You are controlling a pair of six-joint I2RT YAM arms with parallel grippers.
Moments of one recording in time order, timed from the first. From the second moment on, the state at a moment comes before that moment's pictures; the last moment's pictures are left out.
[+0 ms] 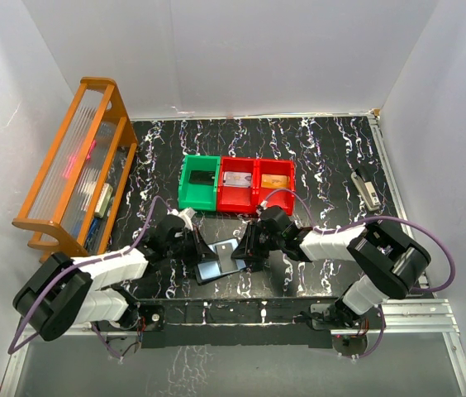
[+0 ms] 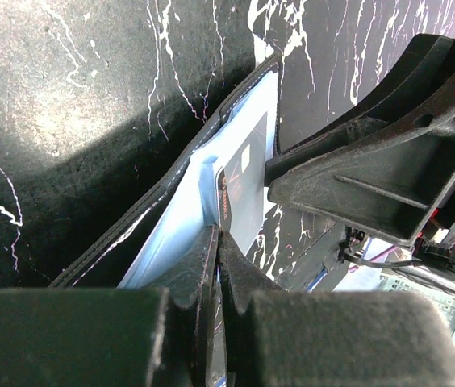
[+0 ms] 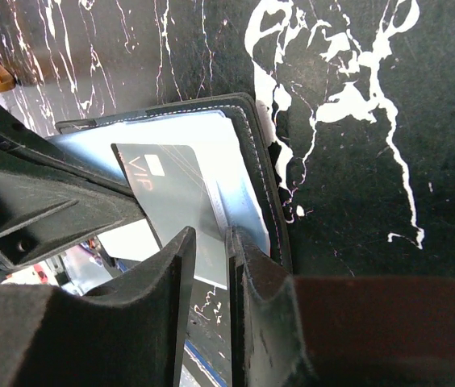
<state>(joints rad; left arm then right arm) -0.67 1.23 0.31 0.19 0.34 -0.96 0.77 1.53 0.53 0.26 -0.34 0.99</state>
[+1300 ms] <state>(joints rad) -0.67 1.35 0.26 0.36 0.37 -1.07 0.77 1.56 0.53 0.30 -0.36 1.00</state>
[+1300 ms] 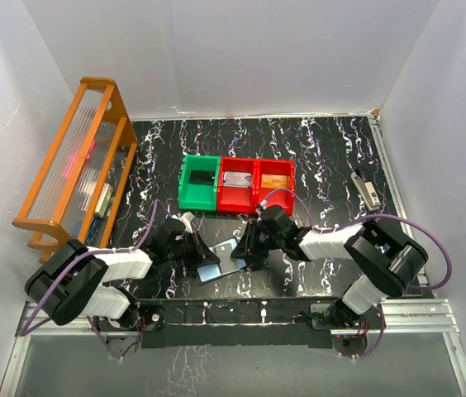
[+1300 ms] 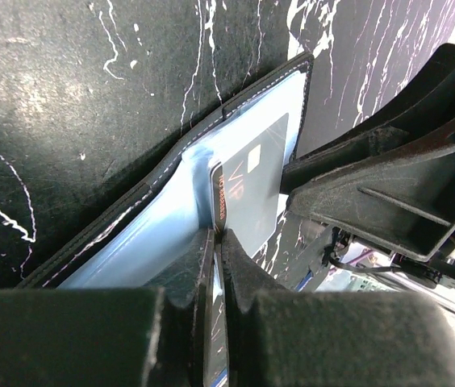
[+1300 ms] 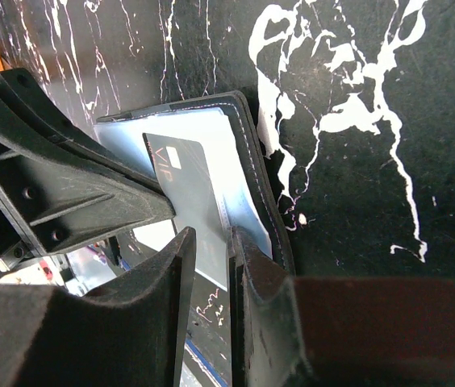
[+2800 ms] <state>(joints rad) -0.70 1.27 0.27 0.26 0.30 -1.11 0.78 1.56 0.54 0.29 -0.35 0.98</state>
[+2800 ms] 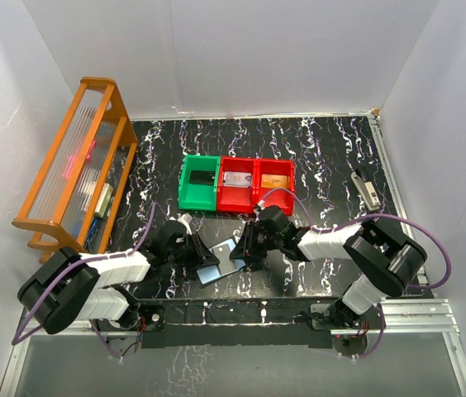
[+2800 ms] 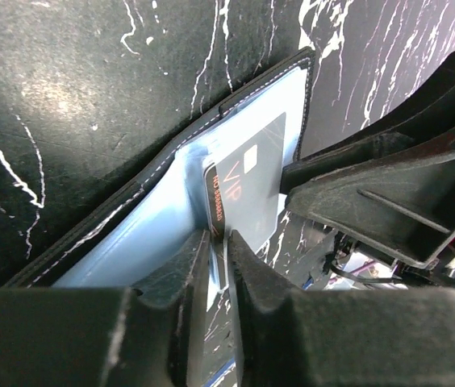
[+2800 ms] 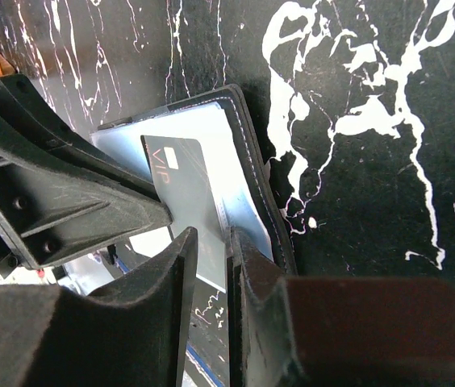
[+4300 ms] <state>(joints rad) -0.71 1.14 0.26 0.14 0.28 -1.03 0.80 1.50 0.70 0.04 -0.28 0.82</state>
